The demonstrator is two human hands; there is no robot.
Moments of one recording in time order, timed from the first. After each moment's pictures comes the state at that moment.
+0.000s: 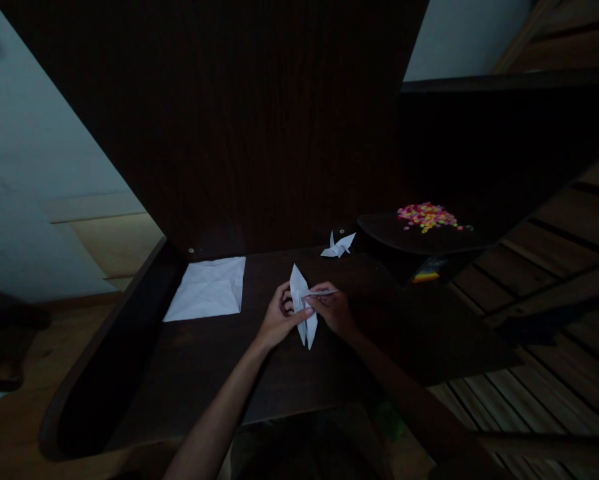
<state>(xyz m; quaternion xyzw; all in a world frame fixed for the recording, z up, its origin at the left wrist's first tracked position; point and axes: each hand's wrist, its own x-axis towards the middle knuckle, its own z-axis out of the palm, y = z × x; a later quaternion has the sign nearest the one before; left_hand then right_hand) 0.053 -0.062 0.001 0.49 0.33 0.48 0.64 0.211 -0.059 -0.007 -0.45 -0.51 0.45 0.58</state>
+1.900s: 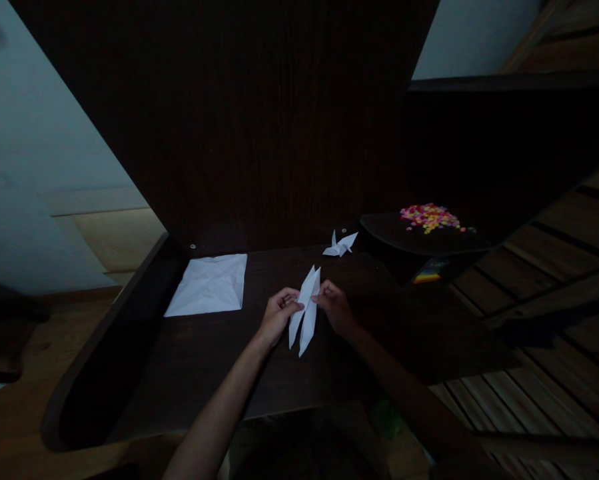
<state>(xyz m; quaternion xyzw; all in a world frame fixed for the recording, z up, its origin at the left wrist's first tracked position) 0.055 -0.062 0.008 0.45 0.39 0.49 0.63 0.212 -0.054 -0.019 -0.42 -0.45 0.53 0.58</state>
